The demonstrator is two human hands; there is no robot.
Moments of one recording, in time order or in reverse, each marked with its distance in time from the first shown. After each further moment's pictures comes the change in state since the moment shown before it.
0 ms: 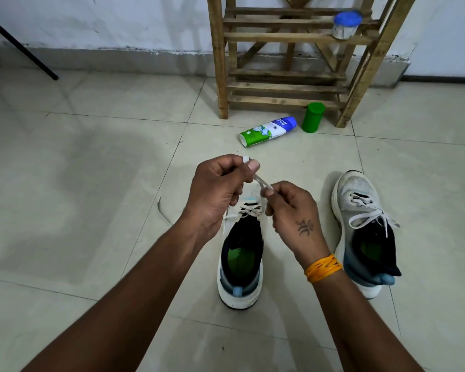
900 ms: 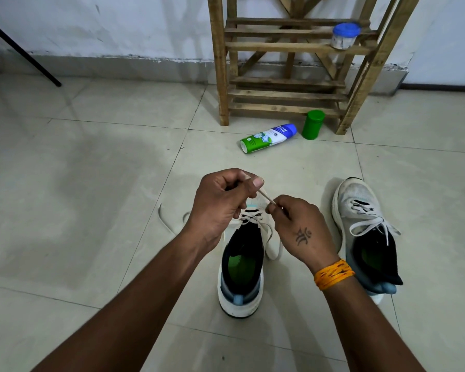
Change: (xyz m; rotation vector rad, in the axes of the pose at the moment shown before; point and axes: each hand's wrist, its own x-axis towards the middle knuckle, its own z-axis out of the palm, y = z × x) left_hand -0.002 -0.008 -0.001 0.070 -0.036 0.036; right_hand 0.003 0.003 -0.016 -0.452 -0.069 -0.190
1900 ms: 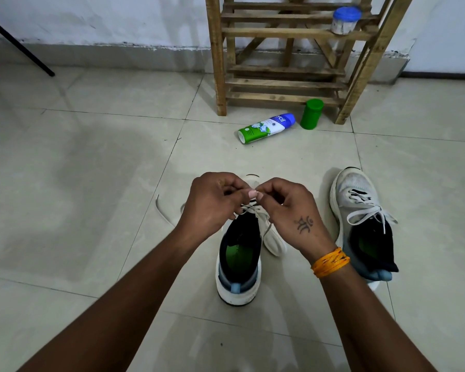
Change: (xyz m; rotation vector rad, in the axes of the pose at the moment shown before) left_hand -0.004 -0.013 -0.010 0.349 -0.012 -0.025; right_hand 0.004 -0.007 0.007 0.385 -0.015 0.028
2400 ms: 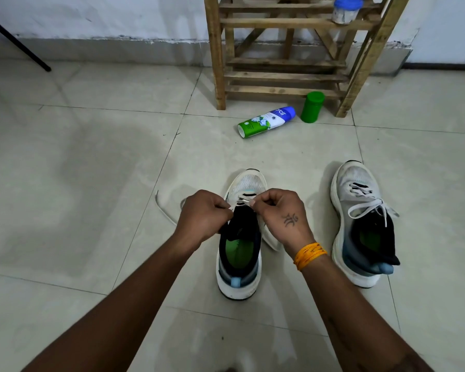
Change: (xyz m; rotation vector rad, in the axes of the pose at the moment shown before) left_hand -0.001 -0.049 0.001 0.248 0.007 -0.289; right_hand 0.002 0.037 0.030 0.074 0.075 0.291
